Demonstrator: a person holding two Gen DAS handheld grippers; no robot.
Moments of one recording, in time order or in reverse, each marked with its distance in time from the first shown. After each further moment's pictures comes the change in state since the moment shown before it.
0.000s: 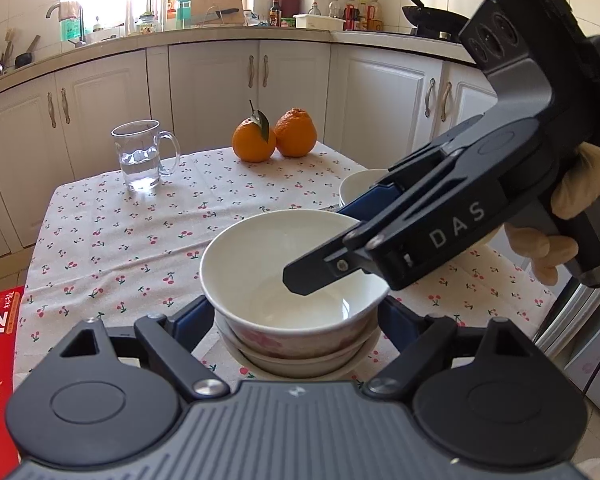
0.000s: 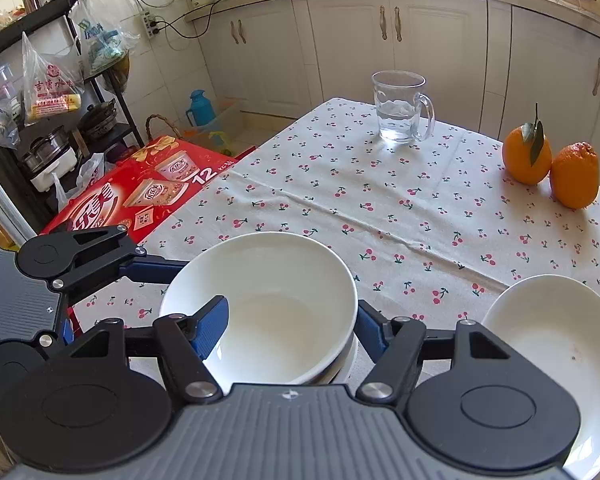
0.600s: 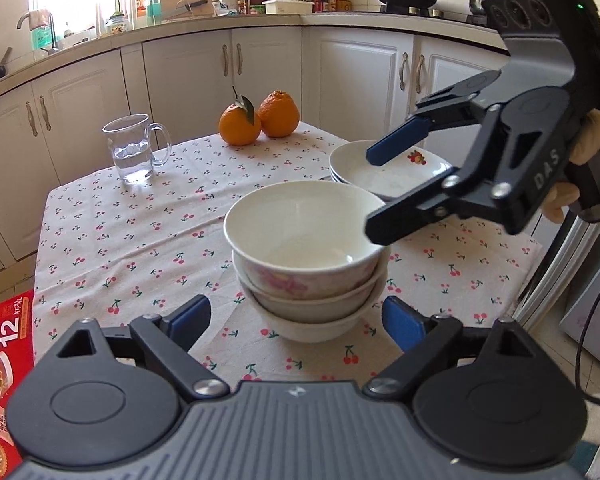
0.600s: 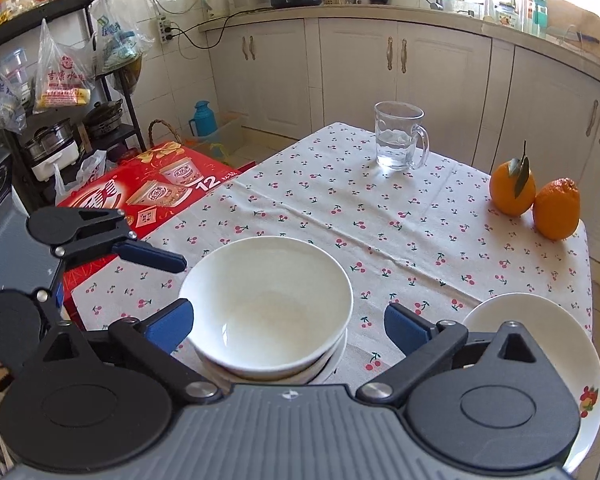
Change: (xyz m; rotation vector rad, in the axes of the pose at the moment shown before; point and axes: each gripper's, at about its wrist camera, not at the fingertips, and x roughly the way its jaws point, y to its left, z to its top) left arm -0.022 0.018 -0.014 0.108 0.058 -0.047; right arm -0.029 0.013 -0.016 -0.110 -0.067 -0.044
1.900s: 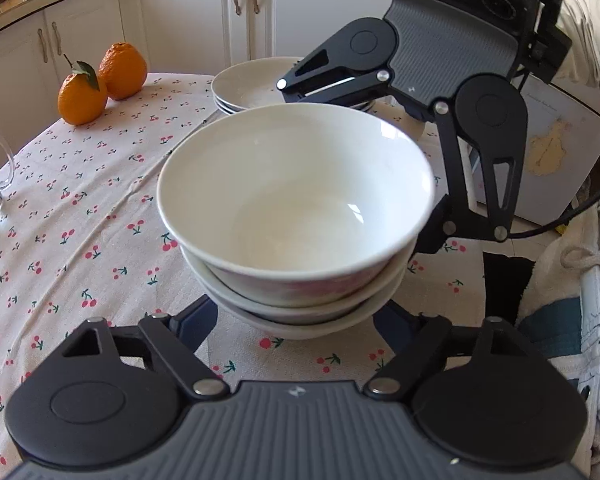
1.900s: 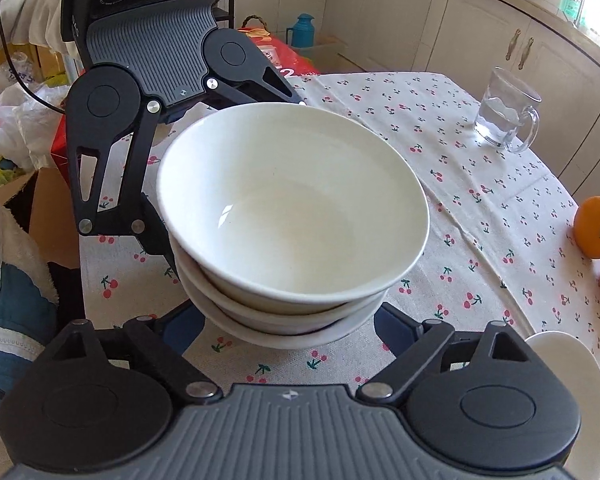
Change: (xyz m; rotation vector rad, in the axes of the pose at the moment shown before) left arm 0.083 0.042 0.016 0.390 0.192 -0.449; right arm 0.066 0.005 -0.031 -0.383 0.217 0.139
